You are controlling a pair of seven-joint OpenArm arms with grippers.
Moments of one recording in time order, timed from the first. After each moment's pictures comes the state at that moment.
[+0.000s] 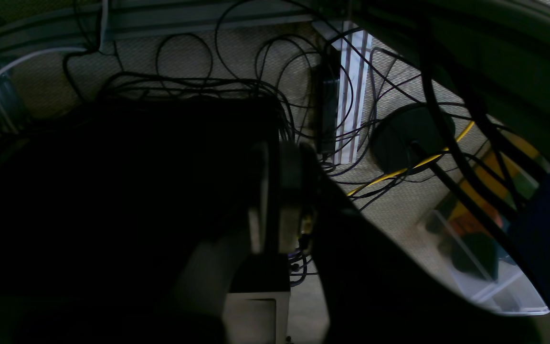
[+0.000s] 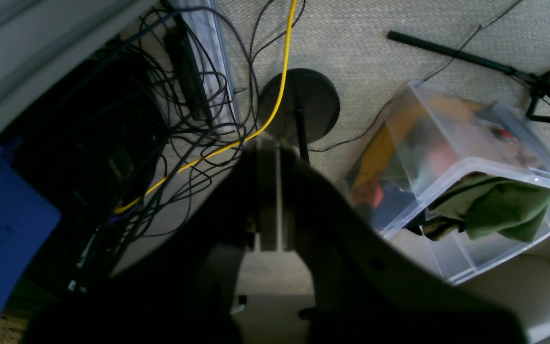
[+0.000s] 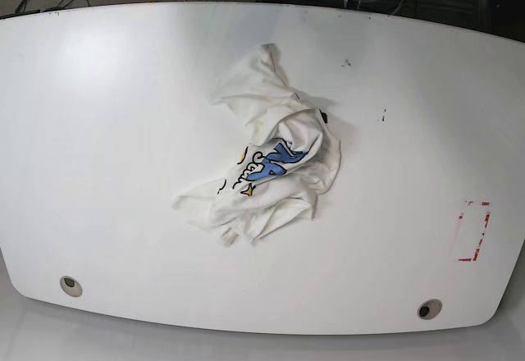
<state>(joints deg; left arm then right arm) 1.9 -1.8 -17.5 0.4 22.1 -2.9 -4.4 -7.3 1.3 18.3 11.3 -12.2 5.4 -11.4</state>
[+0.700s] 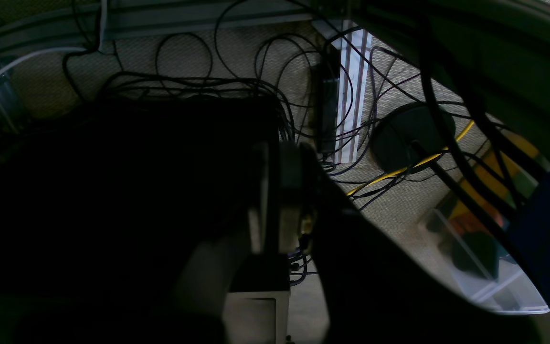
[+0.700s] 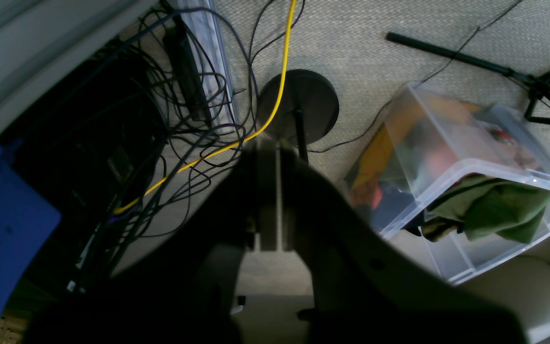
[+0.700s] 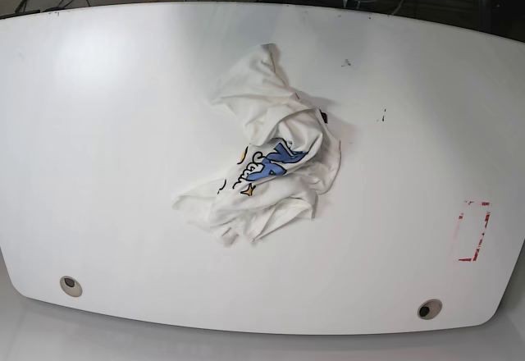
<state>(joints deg) 1.9 -1.7 -17.2 0.4 22.0 -2.9 -4.3 -7.3 1.4 18.1 11.5 -12.2 5.4 -11.4</state>
